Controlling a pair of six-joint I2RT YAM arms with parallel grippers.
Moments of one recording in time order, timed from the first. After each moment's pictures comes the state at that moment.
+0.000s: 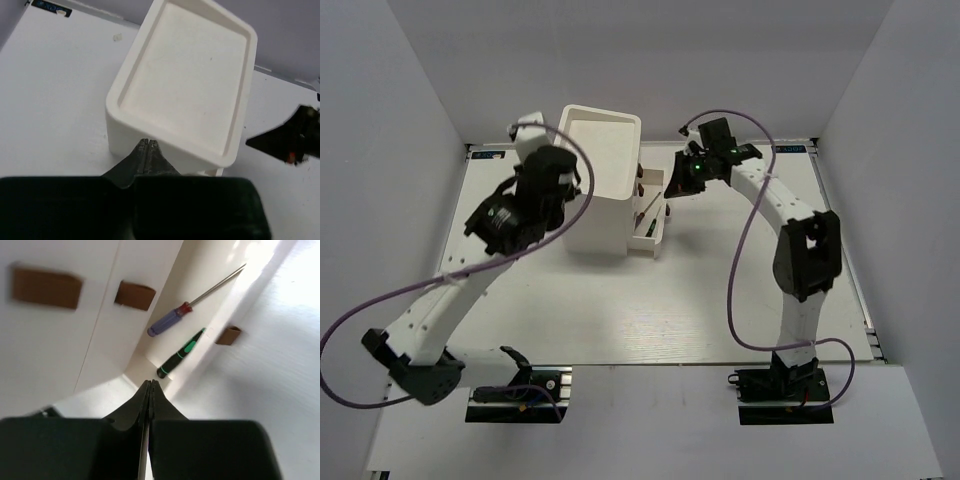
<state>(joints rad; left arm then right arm) -0.71 1.22 1.54 -0.84 -0.78 -0.62 0.41 2.02 1.81 -0.67 -0.50 0.32</state>
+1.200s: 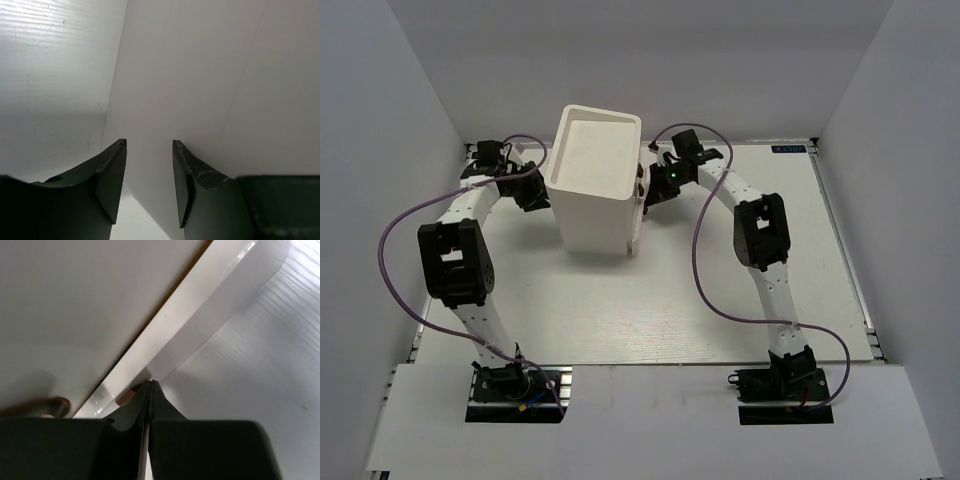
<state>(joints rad) 0.09 1.90 1.52 -0.57 0.55 -0.41 0.42 2.46 2.17 -0.69 -0.63 0.05</state>
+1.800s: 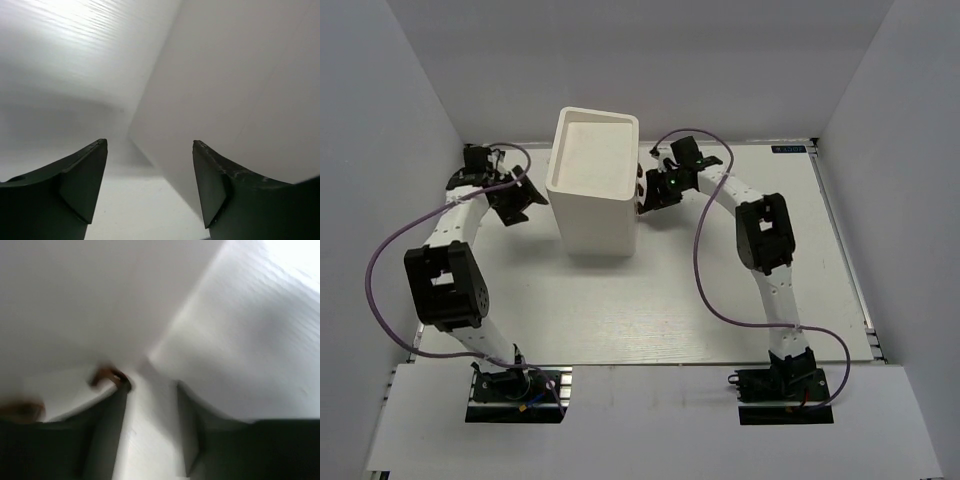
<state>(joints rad) 0.12 1.73 1.38 -0.62 0.38 -0.47 0.44 2.45 2.08 -0.55 -0.59 0.15</state>
